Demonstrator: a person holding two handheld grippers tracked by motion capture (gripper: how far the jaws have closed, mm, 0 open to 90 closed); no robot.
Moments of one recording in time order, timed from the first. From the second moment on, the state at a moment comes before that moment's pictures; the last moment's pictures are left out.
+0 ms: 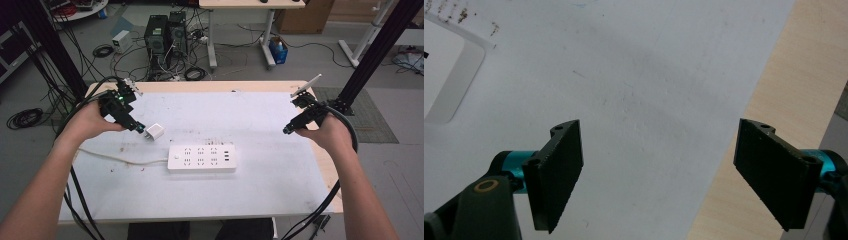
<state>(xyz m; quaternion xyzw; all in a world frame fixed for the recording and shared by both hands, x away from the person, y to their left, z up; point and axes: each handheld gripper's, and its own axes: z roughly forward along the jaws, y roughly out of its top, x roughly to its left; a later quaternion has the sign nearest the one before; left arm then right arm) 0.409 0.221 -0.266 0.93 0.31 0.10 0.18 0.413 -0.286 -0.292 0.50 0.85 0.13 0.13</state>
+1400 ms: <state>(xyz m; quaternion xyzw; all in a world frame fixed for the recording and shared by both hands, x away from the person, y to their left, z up) 0.459 0.199 -0.334 0.92 0.36 0.07 0.15 0.413 -0.287 -0.291 0.50 0.84 0.14 0.13</state>
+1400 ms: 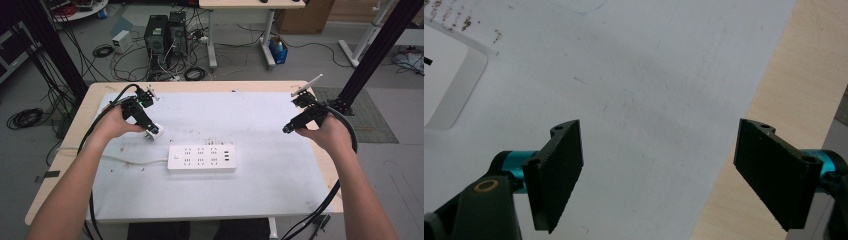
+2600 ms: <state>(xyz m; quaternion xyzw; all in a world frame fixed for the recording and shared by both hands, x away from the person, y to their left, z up) 0.490 0.192 -0.404 0.91 0.41 0.06 0.08 0.404 -0.282 -0.288 0.49 0.85 0.15 0.14</state>
